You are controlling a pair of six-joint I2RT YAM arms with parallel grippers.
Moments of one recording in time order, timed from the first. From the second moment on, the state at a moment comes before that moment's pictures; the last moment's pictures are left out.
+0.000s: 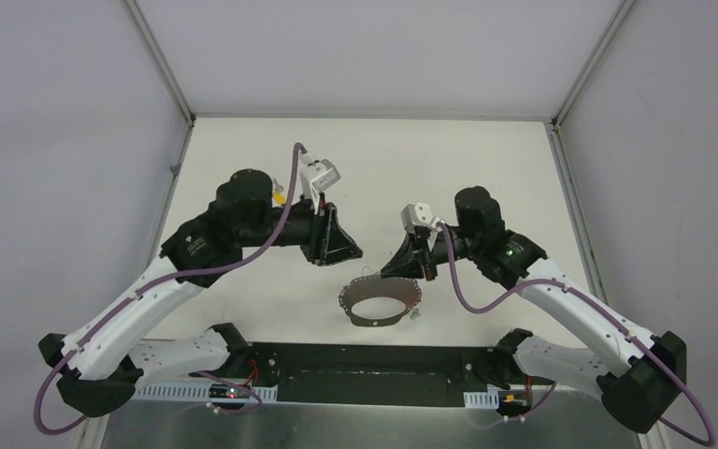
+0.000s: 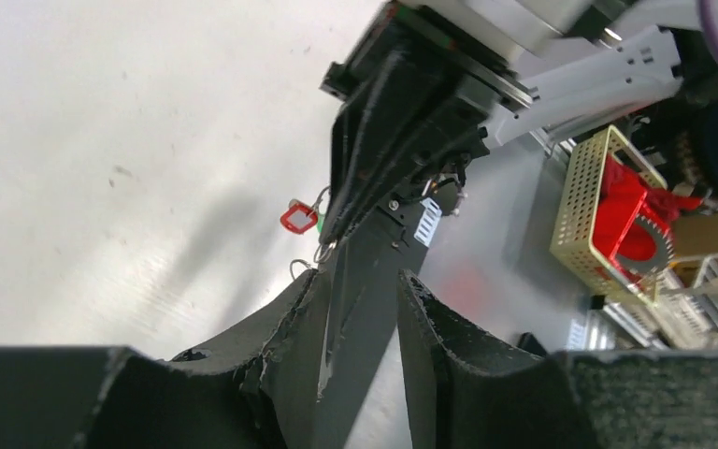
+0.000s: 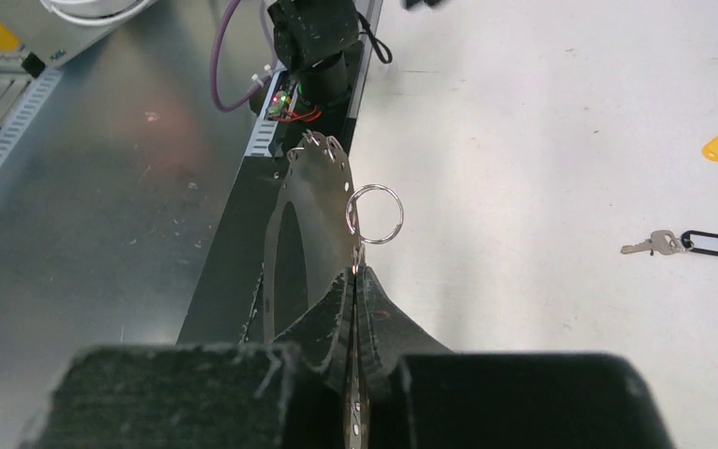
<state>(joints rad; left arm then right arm) -0.83 1.02 1.26 -0.66 0.49 -0.48 0.70 1.02 0.85 -0.27 -1.05 -0.31</state>
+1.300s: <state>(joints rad) -1.04 1.01 1.09 -0.50 0.43 0.38 0.71 1.02 0.82 -0.09 -0.96 -0.06</state>
